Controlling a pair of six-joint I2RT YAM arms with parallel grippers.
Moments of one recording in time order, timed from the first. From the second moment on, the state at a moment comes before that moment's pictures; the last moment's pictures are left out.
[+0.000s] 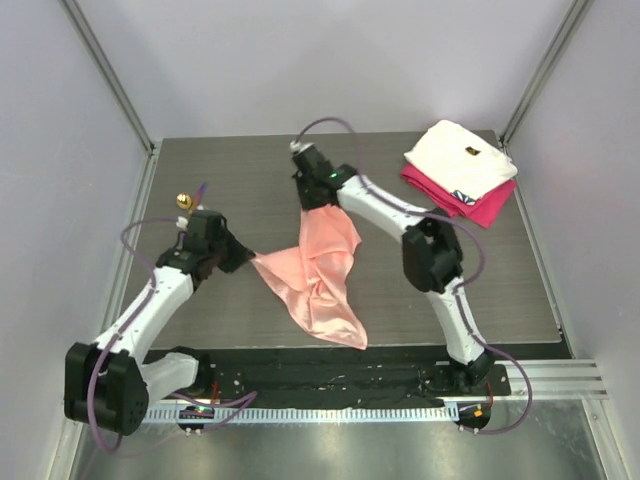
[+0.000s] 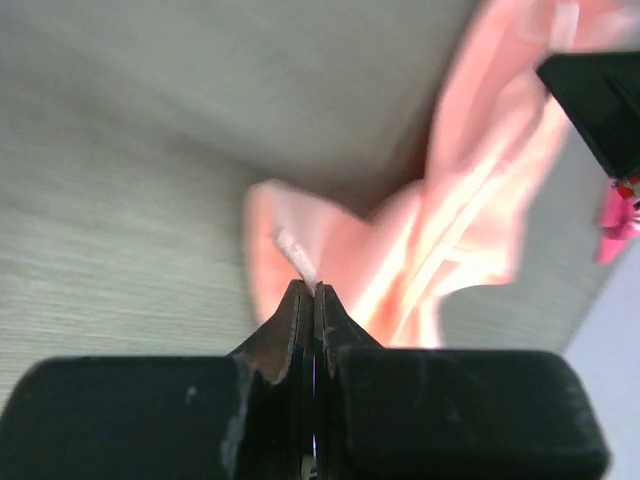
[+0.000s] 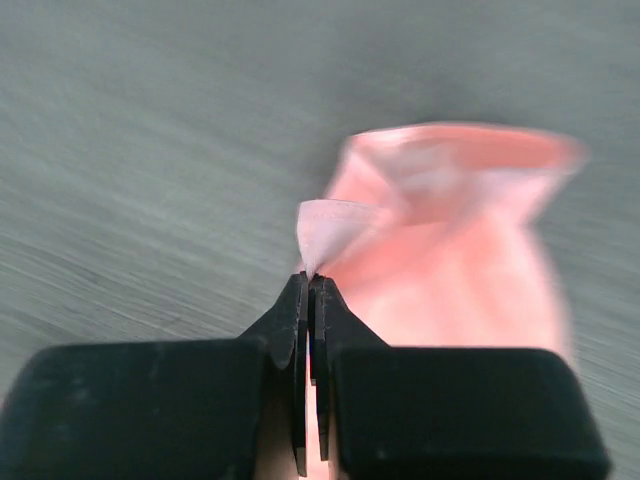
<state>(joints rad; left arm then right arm) -0.27 1.13 0.67 -0.41 0.05 -1.00 0.74 2.31 2.03 -0.60 0.15 0.30</state>
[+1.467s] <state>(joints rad) -0.17 1.27 1.51 -0.60 -0.01 -0.68 0.52 1.18 1.29 -0.23 0.38 0.34</state>
